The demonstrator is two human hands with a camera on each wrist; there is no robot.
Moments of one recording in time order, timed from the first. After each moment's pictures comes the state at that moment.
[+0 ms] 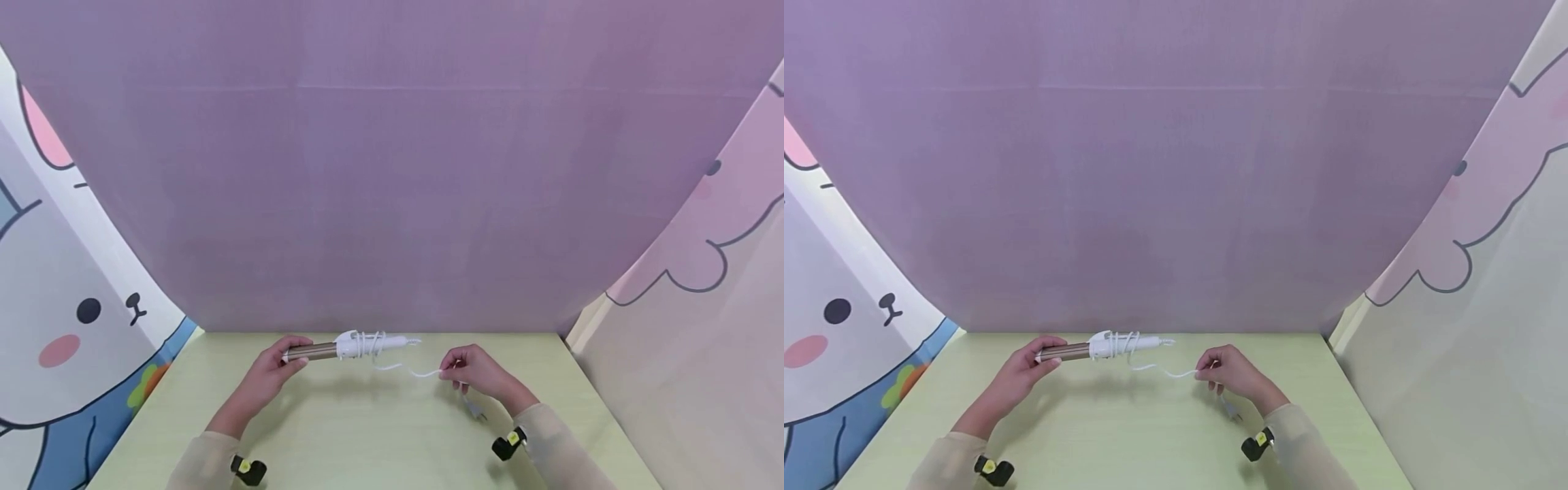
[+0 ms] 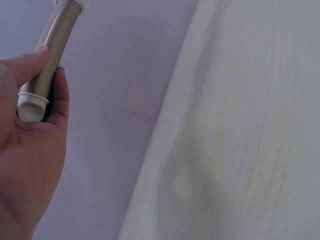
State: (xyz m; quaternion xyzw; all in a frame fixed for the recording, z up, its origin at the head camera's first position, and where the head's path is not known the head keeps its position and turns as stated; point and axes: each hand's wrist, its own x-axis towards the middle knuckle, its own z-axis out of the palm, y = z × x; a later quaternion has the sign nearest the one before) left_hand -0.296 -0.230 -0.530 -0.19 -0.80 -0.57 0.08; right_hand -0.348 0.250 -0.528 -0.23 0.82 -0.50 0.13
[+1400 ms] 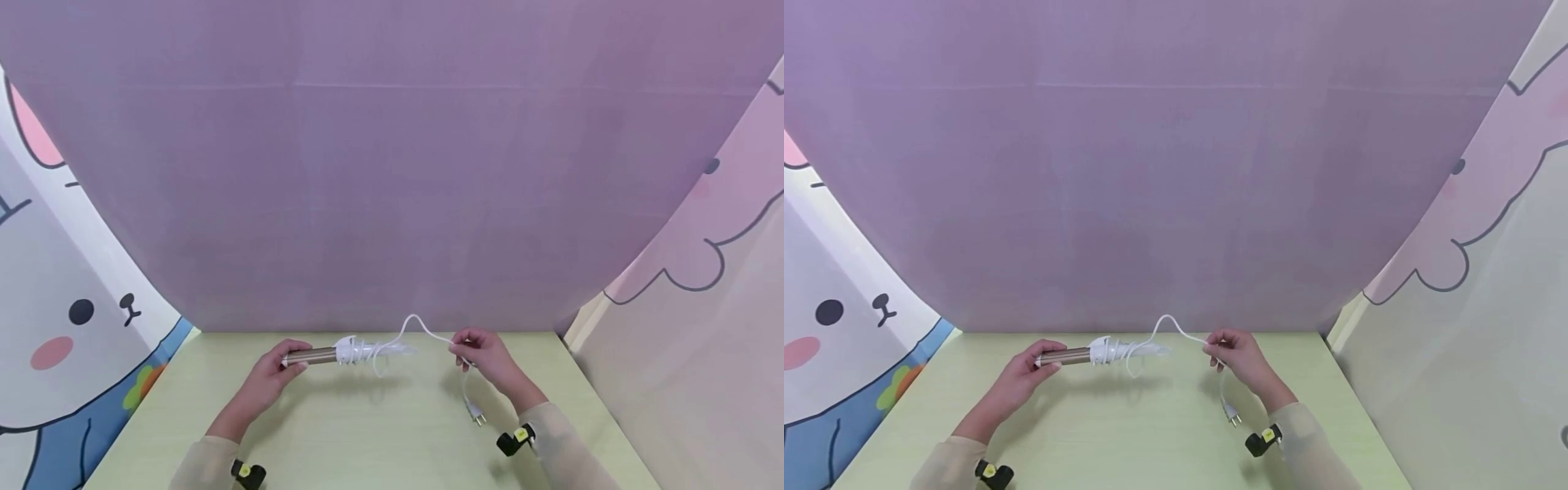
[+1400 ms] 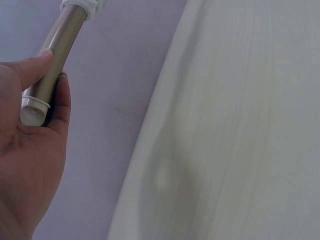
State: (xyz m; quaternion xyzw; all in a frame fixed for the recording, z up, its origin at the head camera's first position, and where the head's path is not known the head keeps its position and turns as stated) left_hand -0.295 -0.225 -0.539 -0.18 -0.81 -0.56 0.08; right_hand -0.349 0.260 -0.510 -0.17 0.75 -0.63 0.02
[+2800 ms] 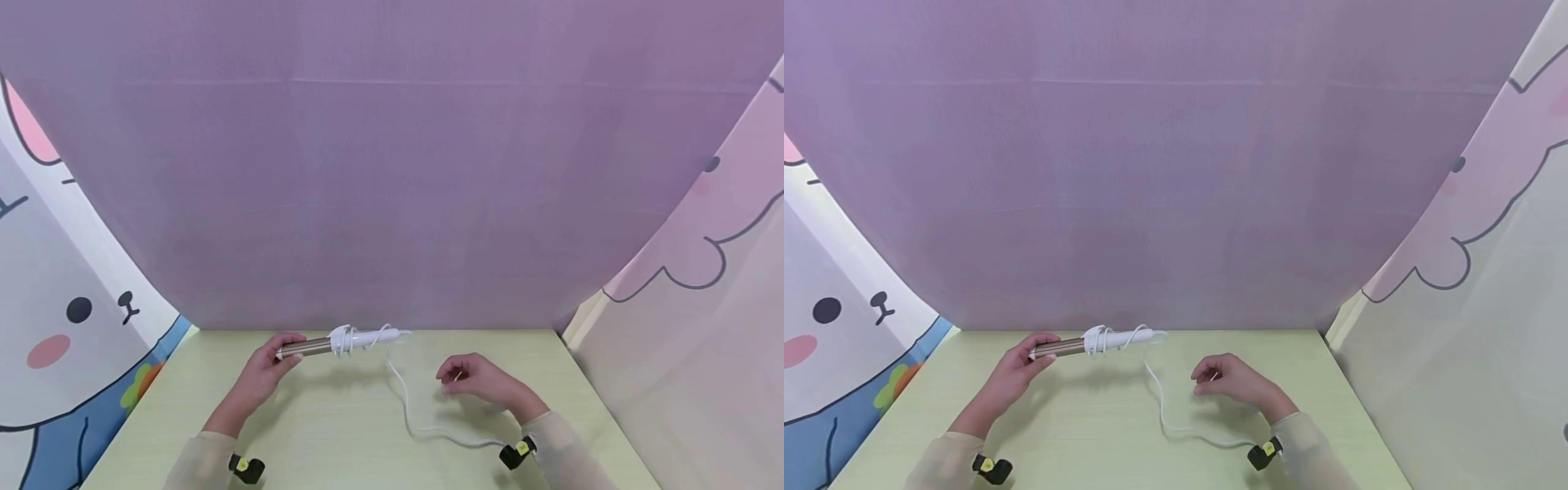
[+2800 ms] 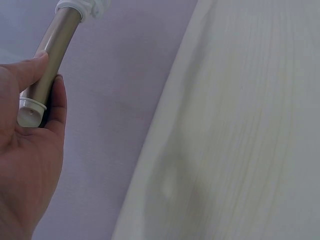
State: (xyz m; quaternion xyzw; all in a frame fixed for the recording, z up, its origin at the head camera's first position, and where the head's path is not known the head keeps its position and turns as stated) left_hand -0.294 -0.229 -0.528 -0.16 -0.80 -0.57 0.10; right_hand -0.329 0.263 -0.522 -0.31 0.81 -0.47 0.15
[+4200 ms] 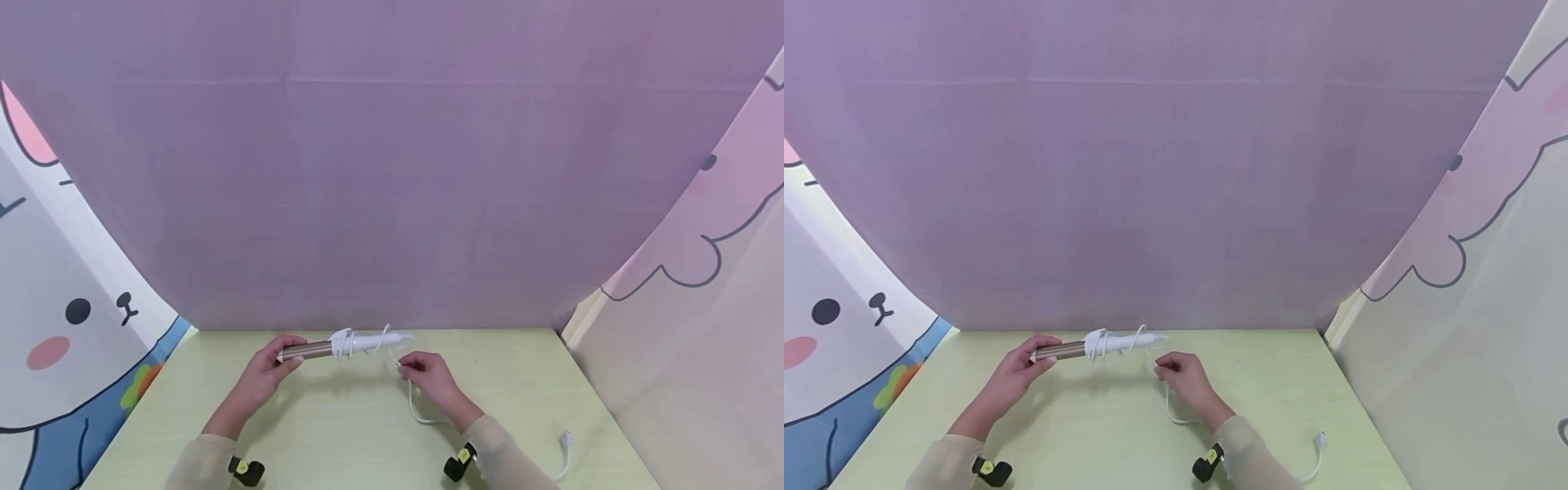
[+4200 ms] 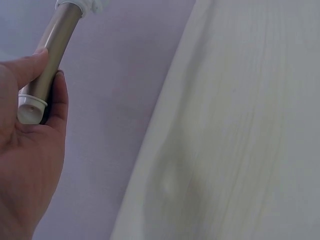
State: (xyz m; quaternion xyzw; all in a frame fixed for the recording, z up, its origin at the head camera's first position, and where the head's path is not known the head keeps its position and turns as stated) left_hand -0.292 -0.228 -0.530 -0.16 -0.81 -0.56 0.07; right_hand -0.337 0.158 -0.571 -0.17 0.78 -0.60 0.02
